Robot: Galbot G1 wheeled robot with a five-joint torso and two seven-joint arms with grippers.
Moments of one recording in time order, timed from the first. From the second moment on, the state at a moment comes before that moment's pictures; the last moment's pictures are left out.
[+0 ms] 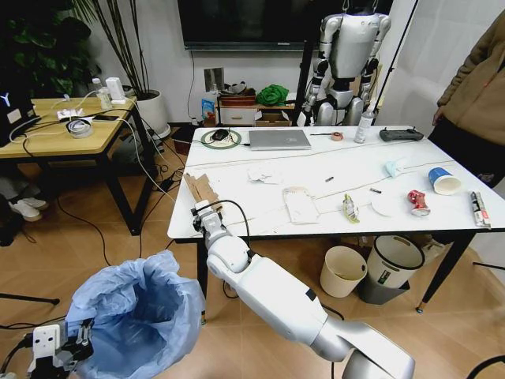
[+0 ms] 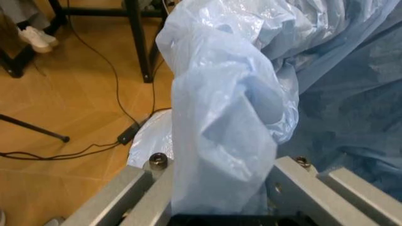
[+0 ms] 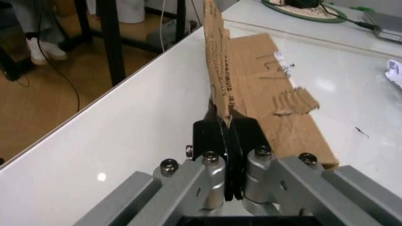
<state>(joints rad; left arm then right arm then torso) 2.13 -1.33 -1.02 -2.40 -0.55 0.29 0.02 -0.53 1.61 -0.37 1.26 0.41 -0.40 0.41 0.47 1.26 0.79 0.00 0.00</state>
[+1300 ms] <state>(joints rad) 2.03 -1.26 -0.89 -2.43 -0.90 0.50 -0.22 -0.83 1.02 -0.22 2.03 0.84 -0.06 0.06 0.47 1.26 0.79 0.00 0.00</state>
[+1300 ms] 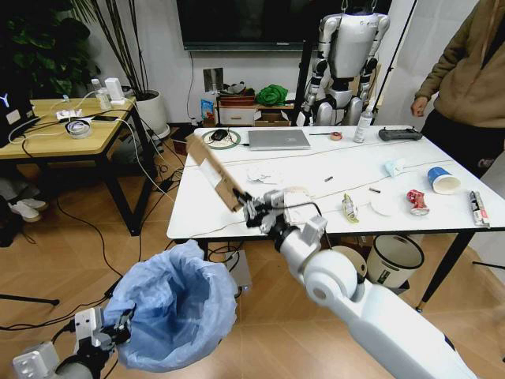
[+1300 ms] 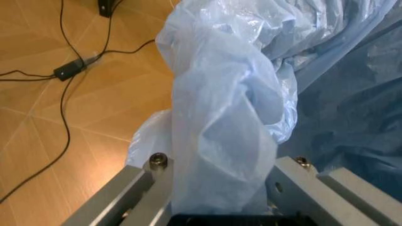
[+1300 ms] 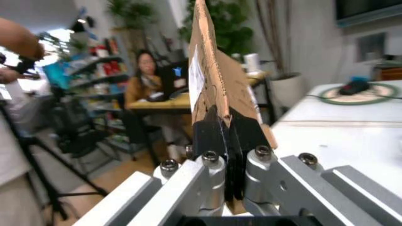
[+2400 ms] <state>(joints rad) 1.99 -1.27 -0.94 -2.45 -0.90 0.50 -0.25 -0.86 1.11 -0.51 1.96 0.82 0.12 -0.21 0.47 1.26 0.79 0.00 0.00</state>
